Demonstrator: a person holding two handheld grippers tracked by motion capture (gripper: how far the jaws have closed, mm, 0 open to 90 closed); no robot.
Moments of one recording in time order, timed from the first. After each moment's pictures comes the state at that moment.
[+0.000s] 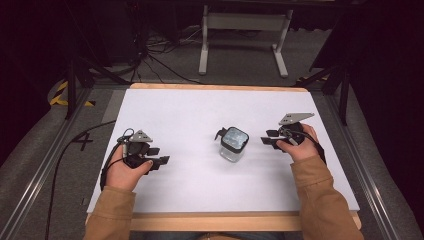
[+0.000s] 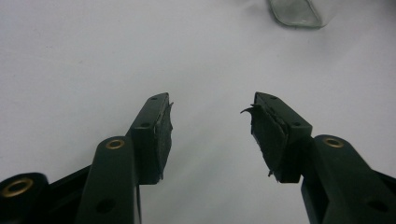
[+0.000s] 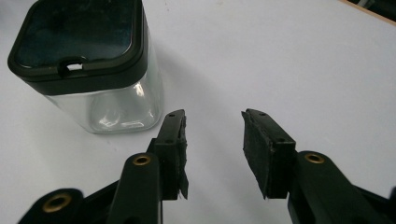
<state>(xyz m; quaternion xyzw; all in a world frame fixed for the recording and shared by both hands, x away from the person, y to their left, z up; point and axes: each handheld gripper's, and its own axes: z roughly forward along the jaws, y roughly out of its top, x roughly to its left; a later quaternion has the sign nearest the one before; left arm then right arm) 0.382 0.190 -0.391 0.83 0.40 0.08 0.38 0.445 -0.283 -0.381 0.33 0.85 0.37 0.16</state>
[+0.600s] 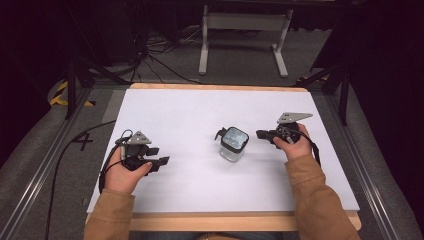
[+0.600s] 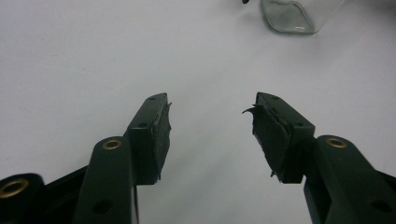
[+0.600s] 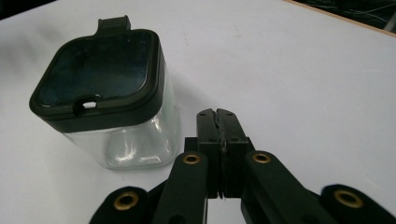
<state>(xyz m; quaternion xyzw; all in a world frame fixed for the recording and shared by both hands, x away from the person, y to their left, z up) 0.373 0.191 -0.388 0.83 0.39 0.09 0.39 0.459 -0.276 -0.396 0.31 0.83 0.45 0.13</state>
